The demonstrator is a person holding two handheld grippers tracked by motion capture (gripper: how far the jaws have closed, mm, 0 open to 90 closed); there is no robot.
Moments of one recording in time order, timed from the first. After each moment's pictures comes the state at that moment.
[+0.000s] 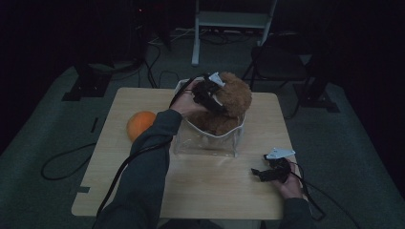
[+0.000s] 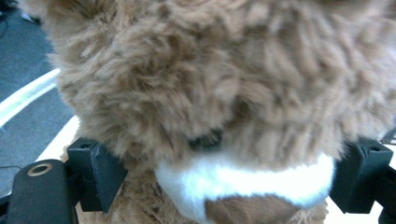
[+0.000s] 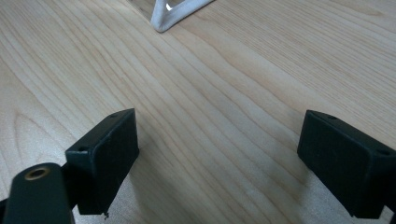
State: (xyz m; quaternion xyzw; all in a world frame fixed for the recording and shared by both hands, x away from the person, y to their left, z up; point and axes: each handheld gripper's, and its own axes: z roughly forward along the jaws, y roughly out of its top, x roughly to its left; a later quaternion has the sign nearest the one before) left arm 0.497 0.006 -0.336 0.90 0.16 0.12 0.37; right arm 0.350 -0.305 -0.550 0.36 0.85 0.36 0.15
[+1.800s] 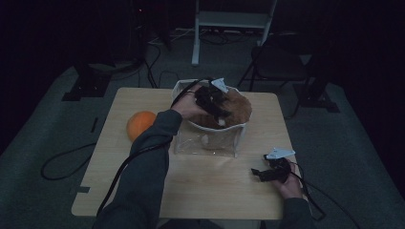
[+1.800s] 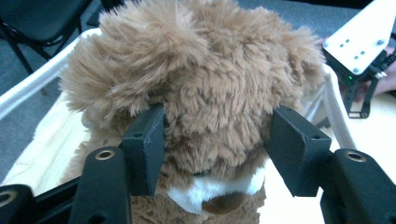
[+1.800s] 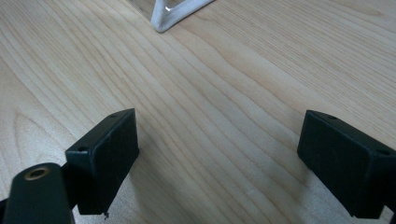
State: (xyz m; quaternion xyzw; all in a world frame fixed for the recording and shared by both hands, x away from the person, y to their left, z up) left arm 0.484 -0.003 -0.339 0.93 0.09 0.08 0.36; right arm 0.350 -0.305 -0.550 0.36 0.85 0.36 0.15
